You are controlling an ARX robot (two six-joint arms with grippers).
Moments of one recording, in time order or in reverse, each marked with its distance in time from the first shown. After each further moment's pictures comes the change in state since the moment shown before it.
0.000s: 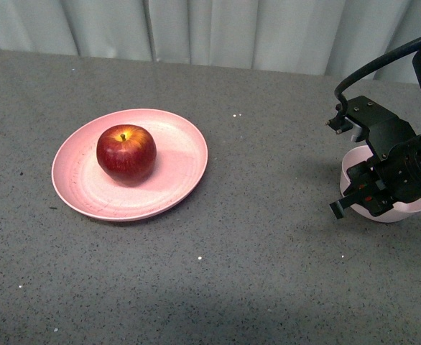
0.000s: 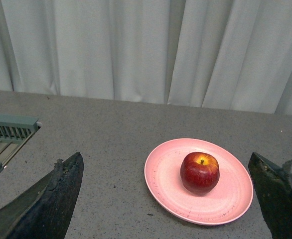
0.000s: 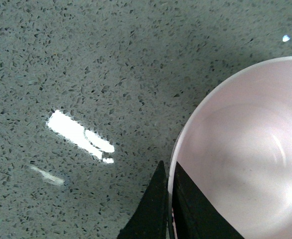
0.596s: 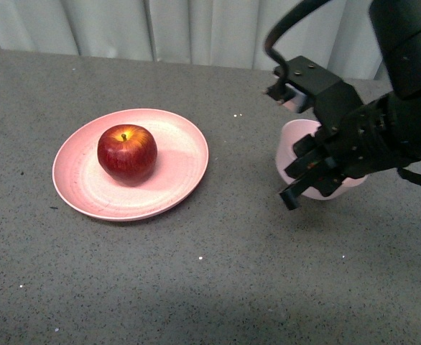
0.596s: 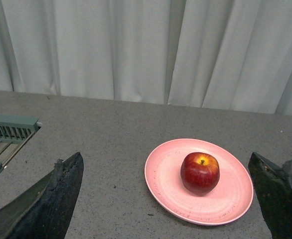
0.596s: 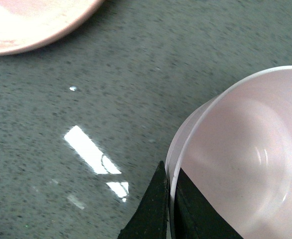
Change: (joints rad) left arm 0.000 0.000 0.000 0.000 0.000 0.000; right arm 0.163 -0.101 0.004 0.015 -0.140 -0.037
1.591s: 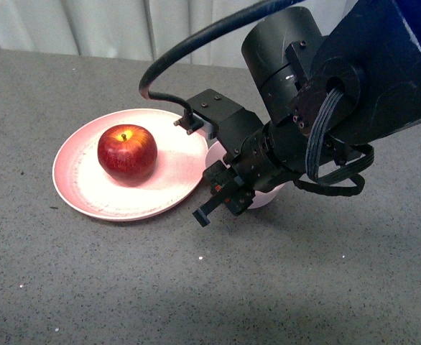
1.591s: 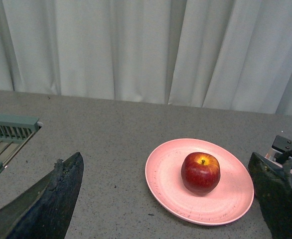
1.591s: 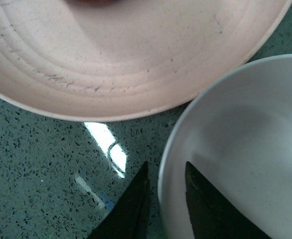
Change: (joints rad) left arm 0.000 0.000 0.000 0.000 0.000 0.000; right arm 0.166 0.242 0.222 -0.043 -0.001 0.054
